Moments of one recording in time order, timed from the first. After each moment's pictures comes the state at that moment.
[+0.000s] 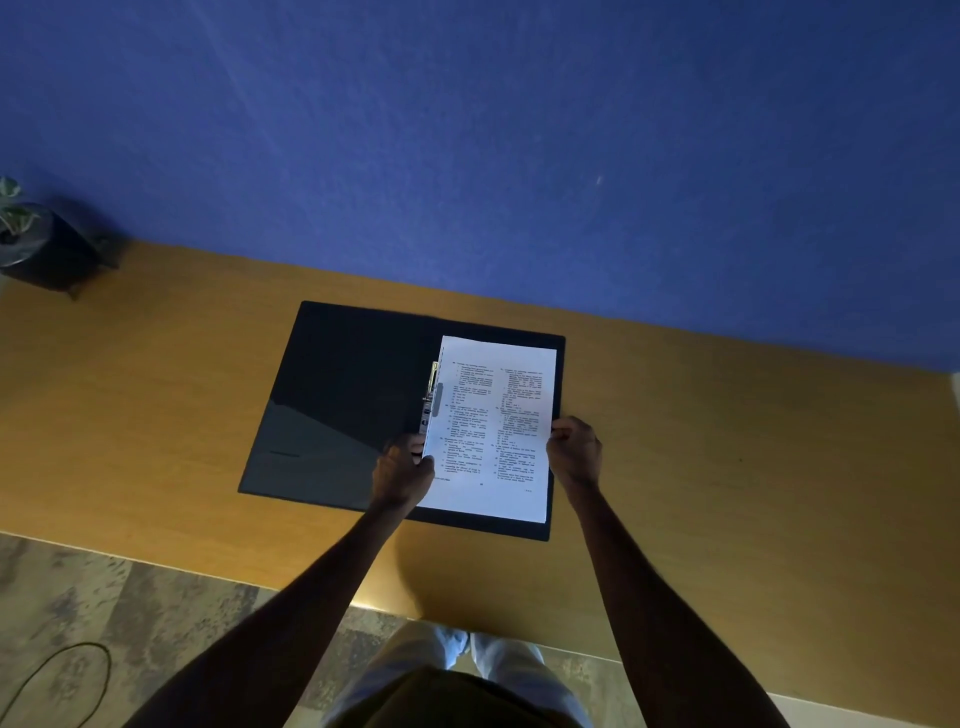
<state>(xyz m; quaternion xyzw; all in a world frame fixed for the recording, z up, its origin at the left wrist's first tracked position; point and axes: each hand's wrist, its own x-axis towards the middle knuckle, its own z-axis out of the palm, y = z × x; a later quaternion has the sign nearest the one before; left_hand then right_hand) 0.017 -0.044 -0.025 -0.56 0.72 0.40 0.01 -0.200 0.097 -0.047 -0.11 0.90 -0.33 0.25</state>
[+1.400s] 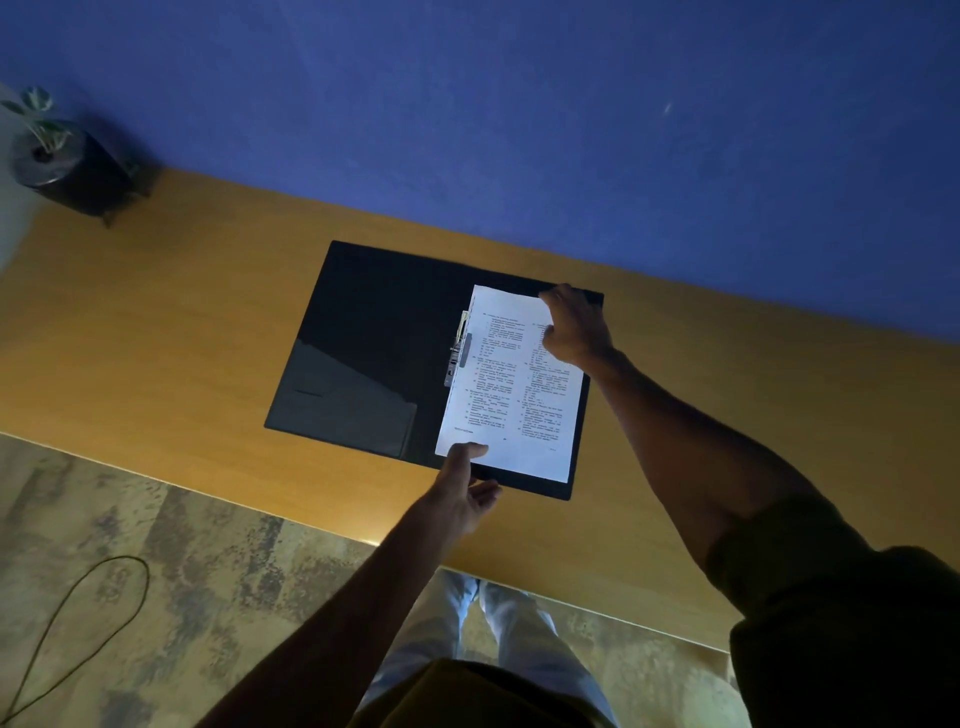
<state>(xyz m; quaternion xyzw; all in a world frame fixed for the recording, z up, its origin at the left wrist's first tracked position) 0.015 0.040 0.000 -0.67 0.07 0.74 -0.02 -0.265 -0.013 -0.032 -0.51 0.84 -0.06 0.18</state>
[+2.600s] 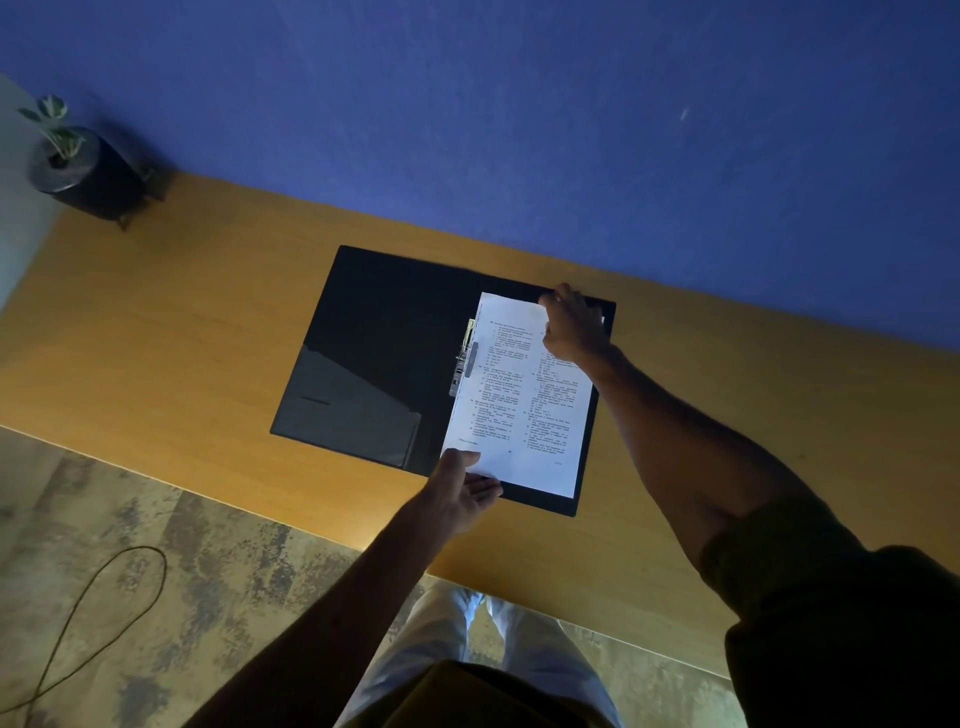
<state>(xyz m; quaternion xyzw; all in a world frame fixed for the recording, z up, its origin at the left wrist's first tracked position) 0.015 0.022 -0.016 -0.65 0.10 0.75 -0.05 -0.270 -0.046 -0.047 -0.51 0.84 -0.02 0.20</state>
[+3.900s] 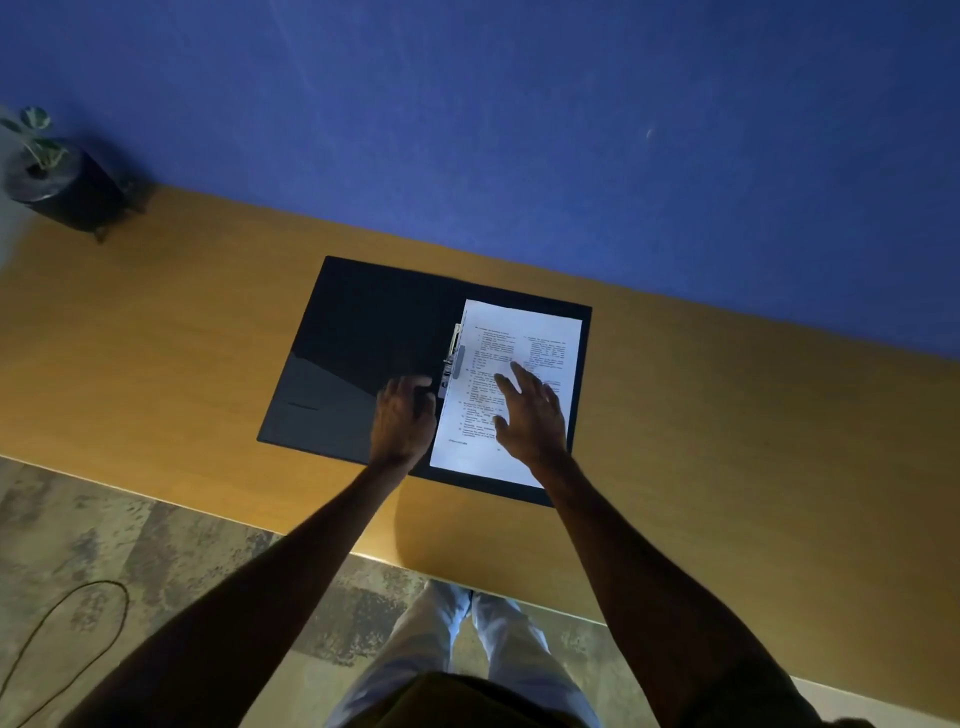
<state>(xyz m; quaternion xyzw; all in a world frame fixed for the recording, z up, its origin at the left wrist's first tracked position) 0.038 -0.061 -0.028 -0.51 0.79 0.33 -0.09 -0.139 0.058 -0.047 -0.49 0.85 -0.11 0.17</state>
